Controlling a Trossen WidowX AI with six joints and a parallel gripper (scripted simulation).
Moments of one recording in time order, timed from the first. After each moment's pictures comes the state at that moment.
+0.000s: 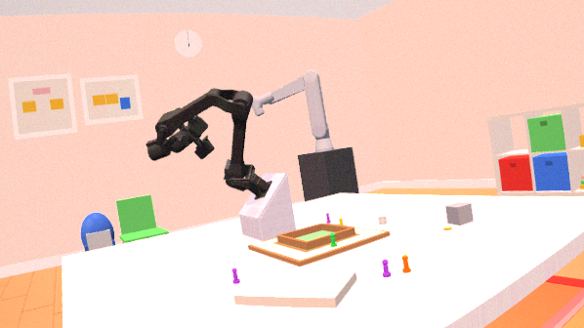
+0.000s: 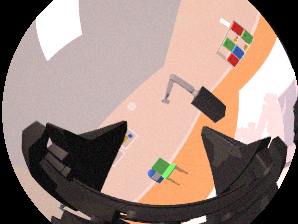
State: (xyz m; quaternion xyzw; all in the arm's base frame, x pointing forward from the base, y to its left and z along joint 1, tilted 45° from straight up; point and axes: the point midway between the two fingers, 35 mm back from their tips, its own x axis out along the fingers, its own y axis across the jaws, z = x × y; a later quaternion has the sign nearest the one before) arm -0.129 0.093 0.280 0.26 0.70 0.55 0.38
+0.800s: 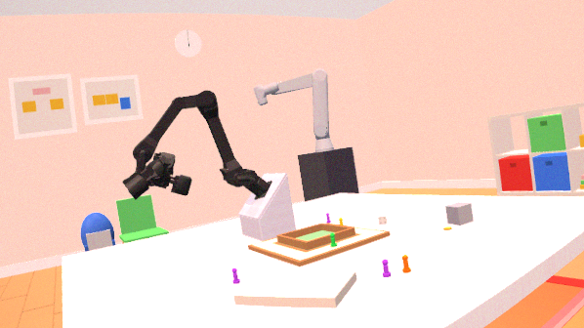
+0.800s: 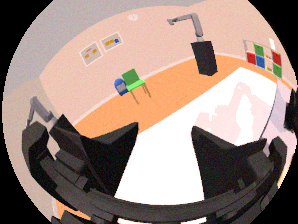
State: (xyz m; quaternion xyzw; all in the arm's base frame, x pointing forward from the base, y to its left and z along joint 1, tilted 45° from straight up) arm -0.183 -0.109 0.260 -0.11 0.60 0.76 0.21
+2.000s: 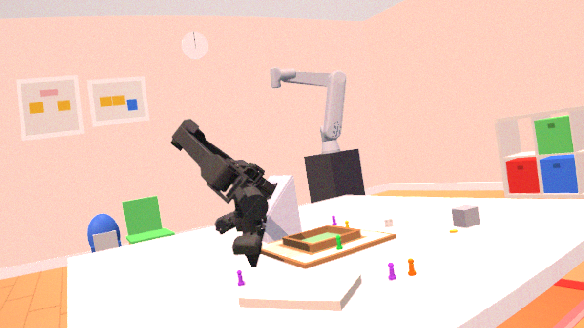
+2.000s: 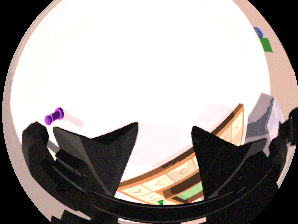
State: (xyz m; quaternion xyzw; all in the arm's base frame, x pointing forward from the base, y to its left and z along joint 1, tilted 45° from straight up) arm 0.243 -0.269 0.076 -0.41 -0.07 0.83 -0.38
